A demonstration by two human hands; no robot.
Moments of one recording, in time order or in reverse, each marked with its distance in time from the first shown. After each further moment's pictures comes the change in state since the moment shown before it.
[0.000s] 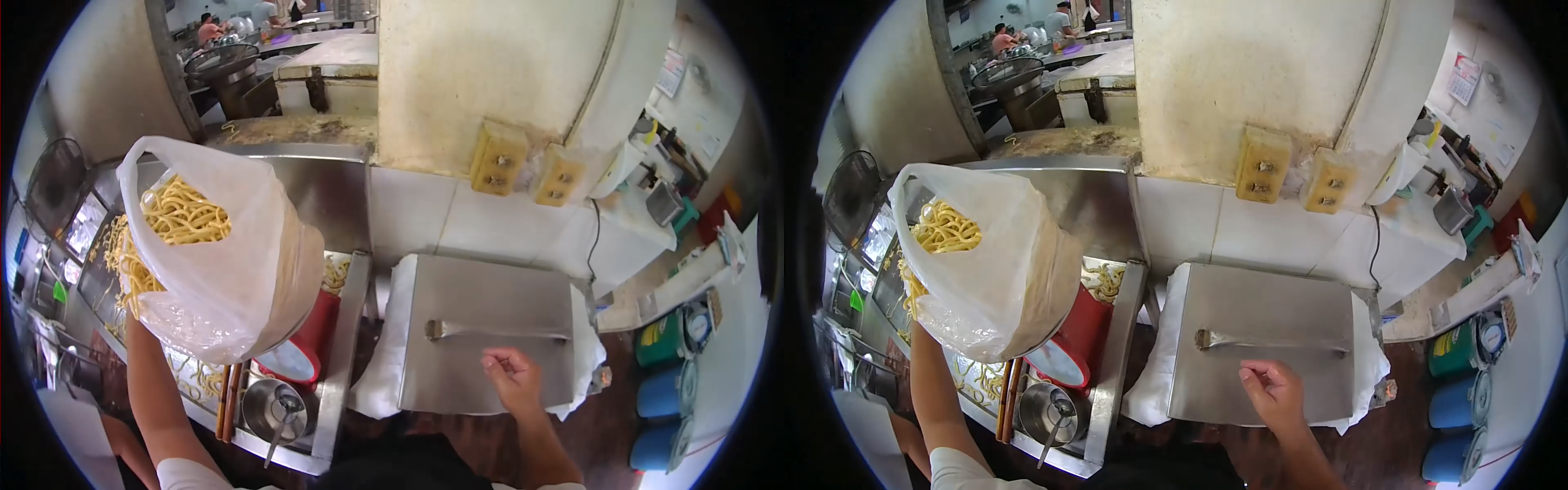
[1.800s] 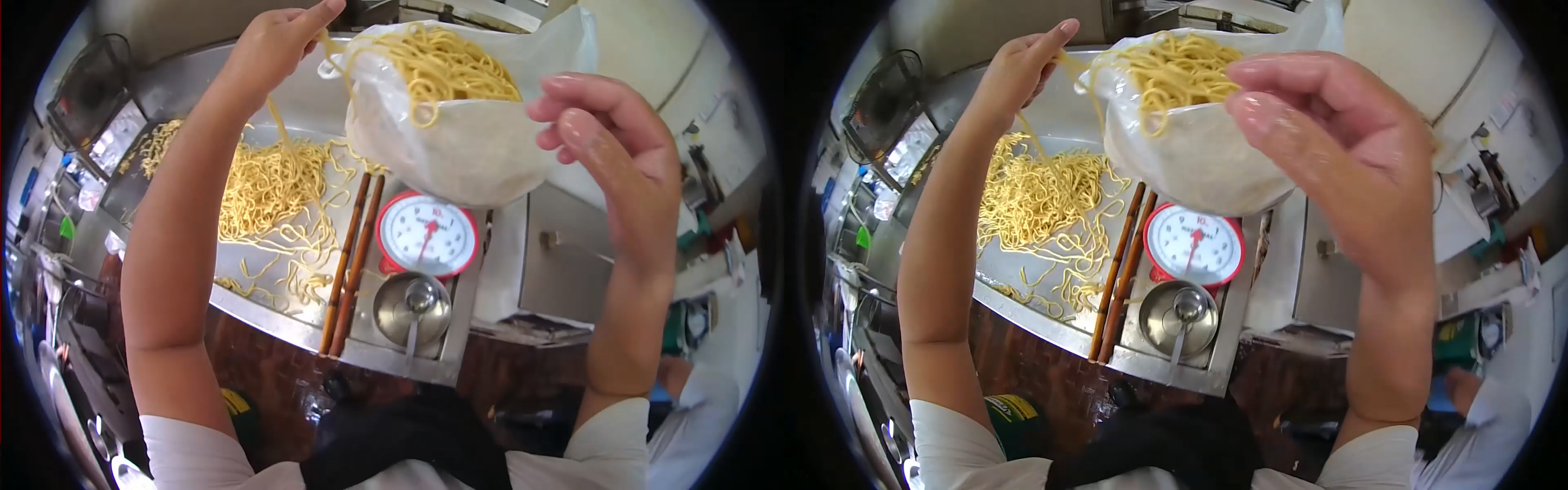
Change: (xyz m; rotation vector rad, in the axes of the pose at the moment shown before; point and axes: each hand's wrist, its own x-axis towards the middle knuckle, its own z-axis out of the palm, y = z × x) left_hand -0.146 0.130 0.099 0.866 -0.278 0.758; right_hand -0.051 -0.312 0.243 0.040 -0.326 -0.752
